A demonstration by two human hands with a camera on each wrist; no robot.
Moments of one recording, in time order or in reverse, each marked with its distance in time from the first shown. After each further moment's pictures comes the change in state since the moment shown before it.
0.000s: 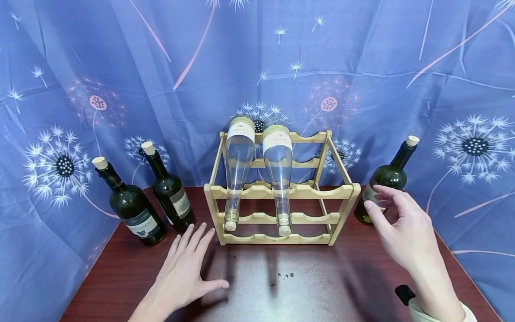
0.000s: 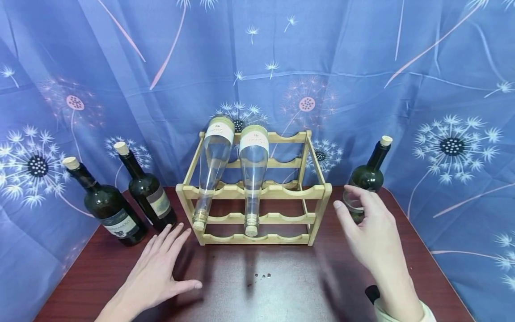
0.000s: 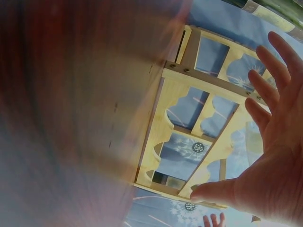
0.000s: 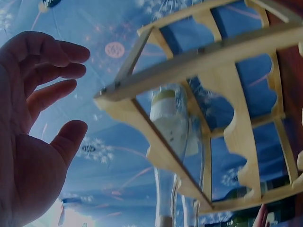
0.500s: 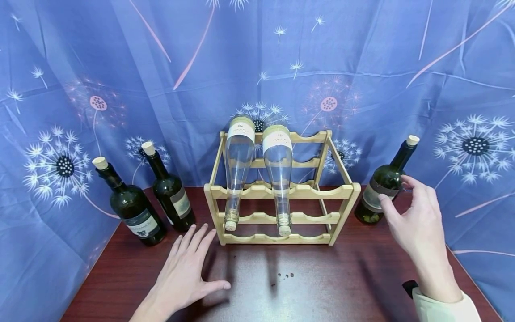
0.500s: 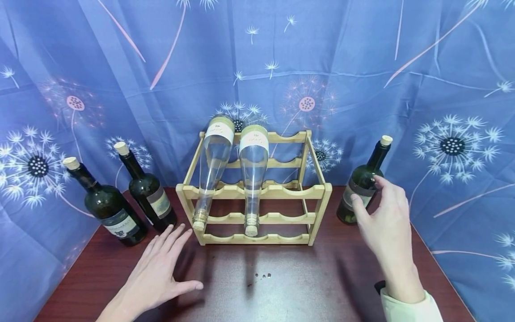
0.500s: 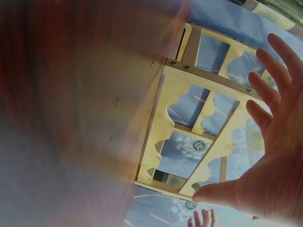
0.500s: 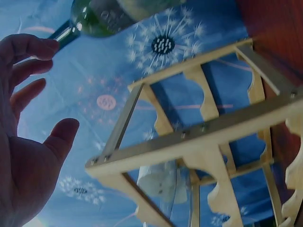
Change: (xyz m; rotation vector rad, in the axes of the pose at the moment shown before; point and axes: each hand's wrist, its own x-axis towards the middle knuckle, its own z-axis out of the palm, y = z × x) left_hand 0.000 0.001 0.000 -0.015 0.007 0.004; right_hand 0.016 0.045 0.006 -0.043 0.078 0.138
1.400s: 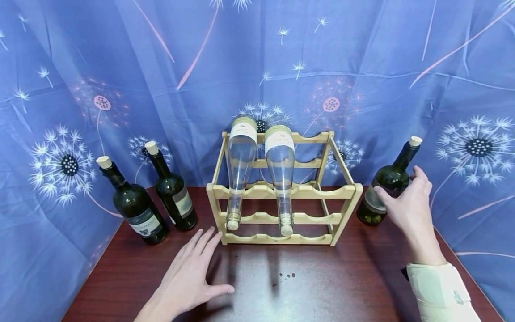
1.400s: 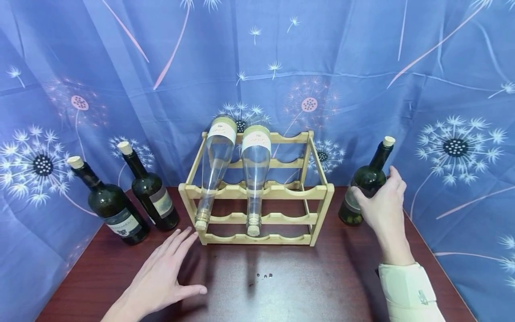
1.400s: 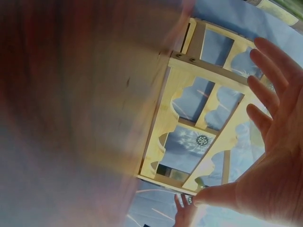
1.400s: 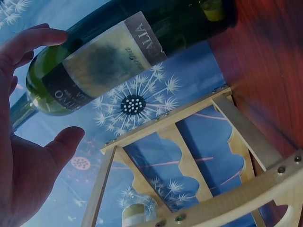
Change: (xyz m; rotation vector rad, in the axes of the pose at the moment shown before) left_hand -0.005 0.010 -0.002 -0.062 -0.018 0.009; right_hand 0.042 0.050 0.035 0.038 -0.126 0.216
